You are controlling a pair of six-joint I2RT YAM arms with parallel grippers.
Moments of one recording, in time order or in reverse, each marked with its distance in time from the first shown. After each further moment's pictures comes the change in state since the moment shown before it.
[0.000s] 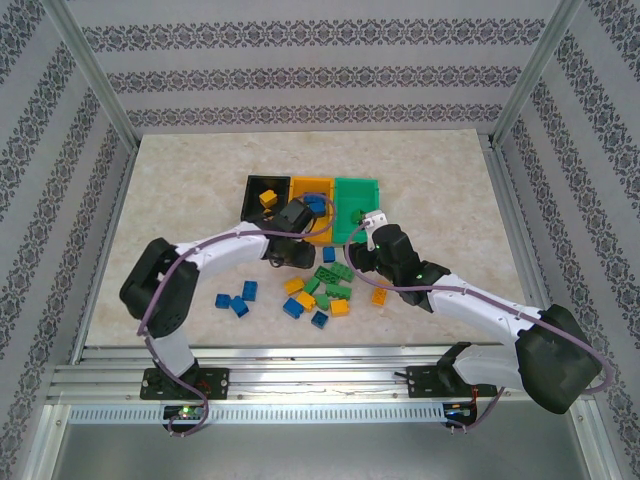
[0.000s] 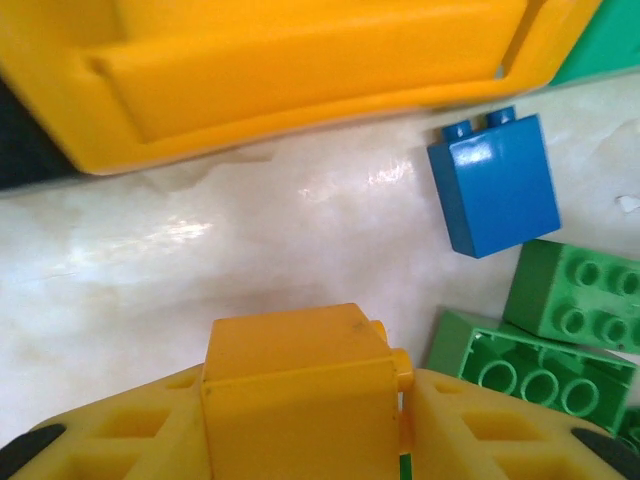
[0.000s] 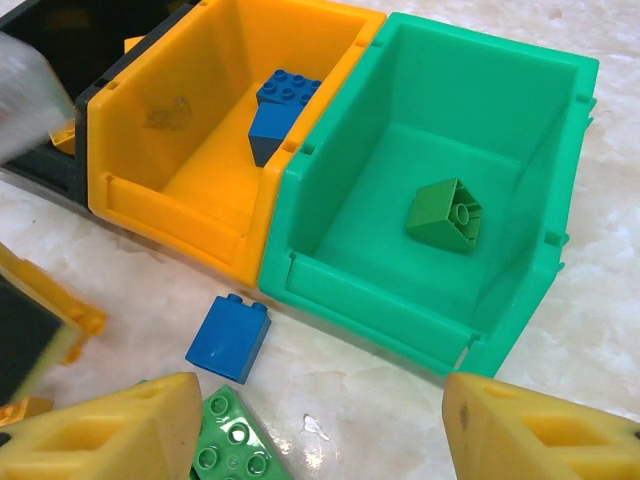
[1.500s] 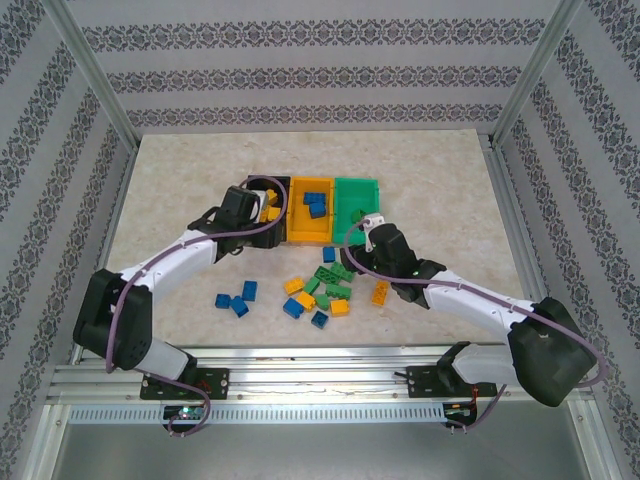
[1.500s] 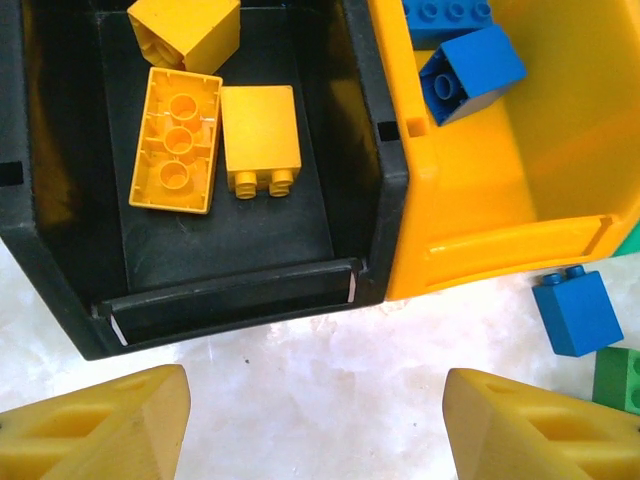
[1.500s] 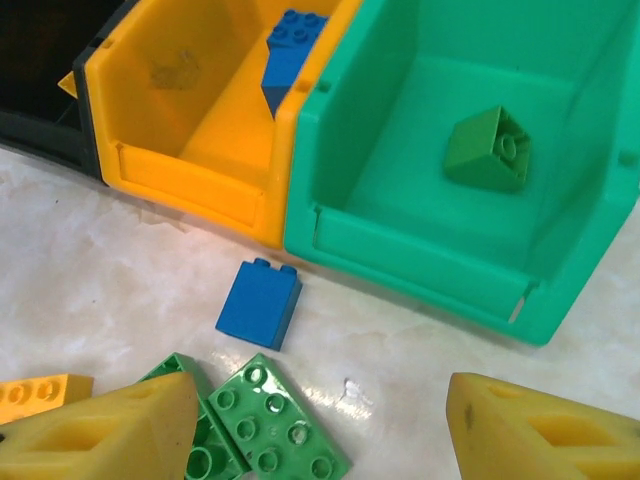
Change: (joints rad) left arm 0.258 -0.272 -0.239 0.257 0.047 0.200; right arm -0.006 0.047 0.016 -0.056 -0.079 0.142
